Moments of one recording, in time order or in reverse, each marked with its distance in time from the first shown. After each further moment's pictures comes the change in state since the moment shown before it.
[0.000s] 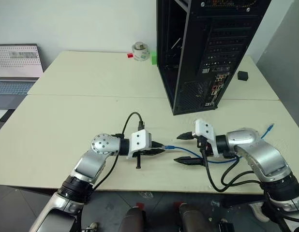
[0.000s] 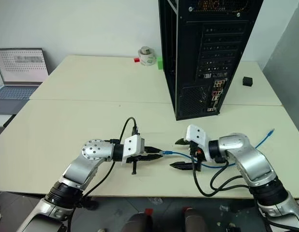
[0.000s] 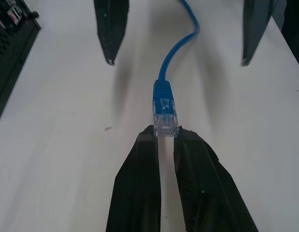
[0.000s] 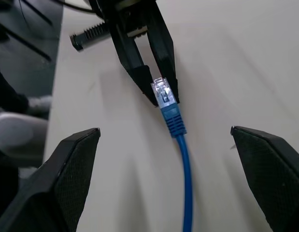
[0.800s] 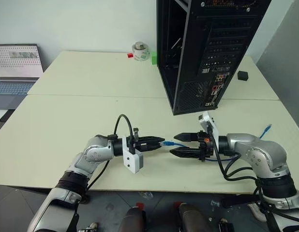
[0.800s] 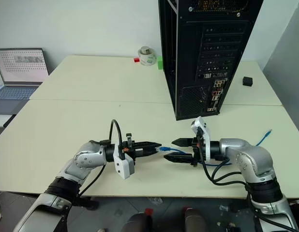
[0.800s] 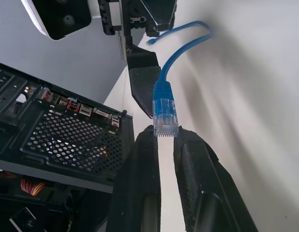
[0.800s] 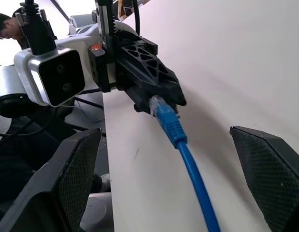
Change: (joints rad) left arm -0.077 0.016 0.035 0.354 0.337 -0.964 0.348; right arm -0.003 0.134 -0.125 0.065 0.290 0.229 -0.121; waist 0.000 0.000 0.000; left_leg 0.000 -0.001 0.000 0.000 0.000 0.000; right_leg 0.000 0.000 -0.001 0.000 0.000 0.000
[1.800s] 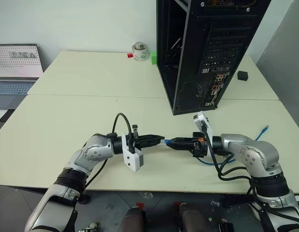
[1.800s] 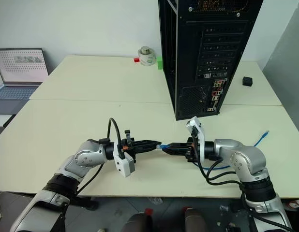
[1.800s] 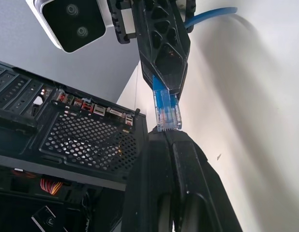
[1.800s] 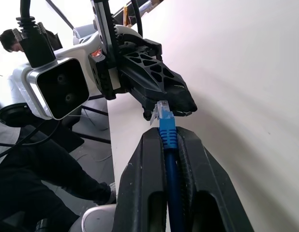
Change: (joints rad) left arm -0.024 0.027 -0.027 0.022 0.056 -0.034 0.110; right arm -0.015 0.032 0.013 0.030 0.035 0.015 -0.048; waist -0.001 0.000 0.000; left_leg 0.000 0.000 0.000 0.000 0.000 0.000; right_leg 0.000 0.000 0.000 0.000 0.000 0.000
